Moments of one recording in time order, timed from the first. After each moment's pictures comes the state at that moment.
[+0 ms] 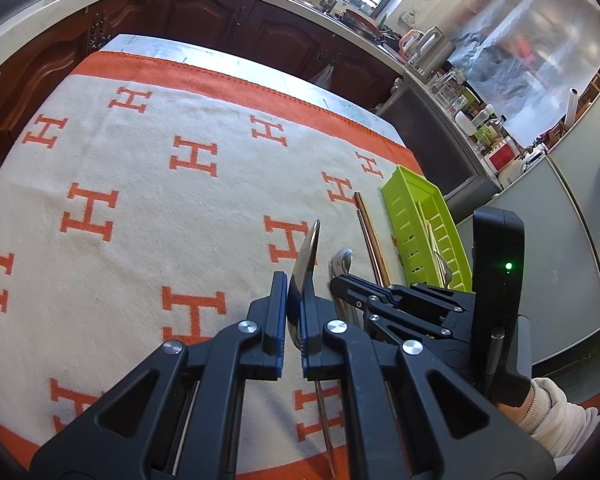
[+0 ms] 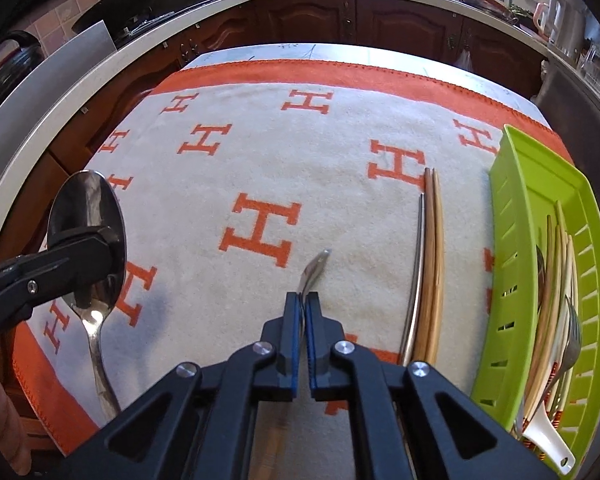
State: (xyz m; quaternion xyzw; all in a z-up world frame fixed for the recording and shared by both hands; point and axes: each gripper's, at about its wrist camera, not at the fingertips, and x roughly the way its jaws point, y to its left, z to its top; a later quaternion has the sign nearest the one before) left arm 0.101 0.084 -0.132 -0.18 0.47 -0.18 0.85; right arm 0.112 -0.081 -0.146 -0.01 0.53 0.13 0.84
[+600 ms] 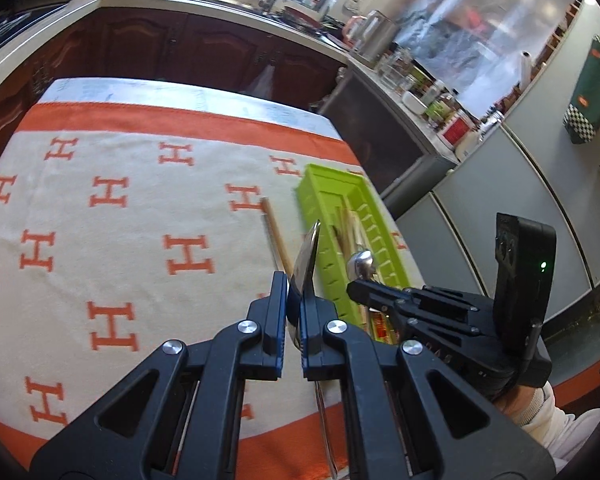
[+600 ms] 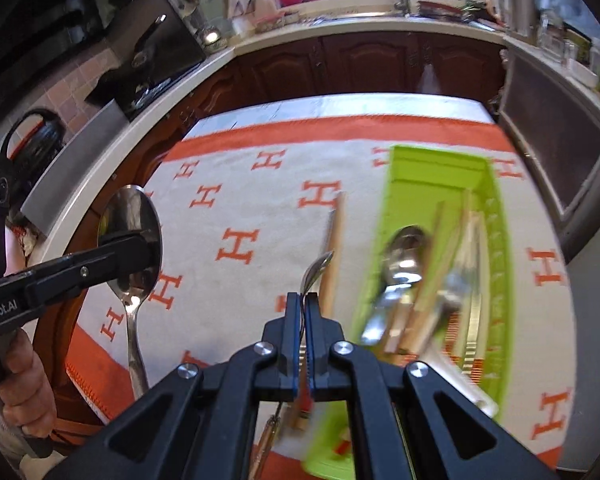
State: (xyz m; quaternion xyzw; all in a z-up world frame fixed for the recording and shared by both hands) left arm 0.081 0.004 -0.060 -0.13 0.45 -0.26 0.85; right arm 0.054 -0.187 -0.069 0.07 0.47 0.13 0.87
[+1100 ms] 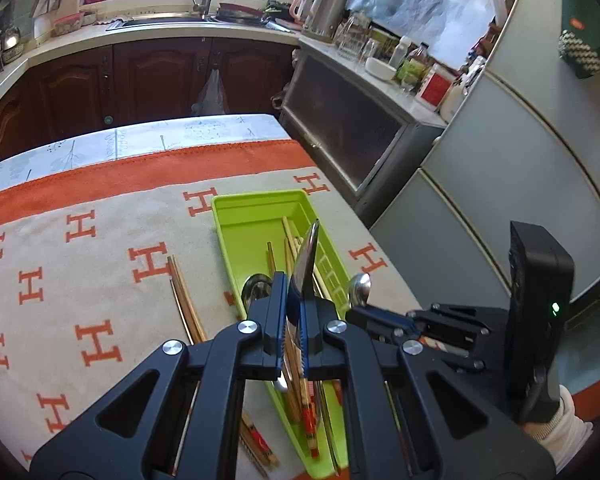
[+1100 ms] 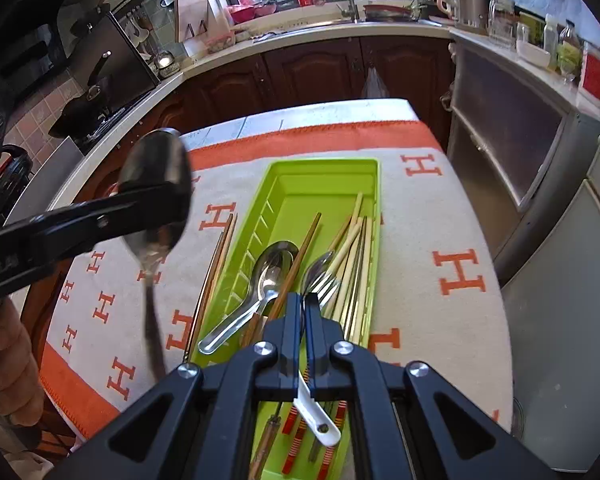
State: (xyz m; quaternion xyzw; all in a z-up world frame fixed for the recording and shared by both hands) left arm 0.127 -0.155 -0.039 -0.02 0.45 -0.28 0.85; right arm 0.069 -0.274 -0.087 0.09 0.46 0.08 0.88
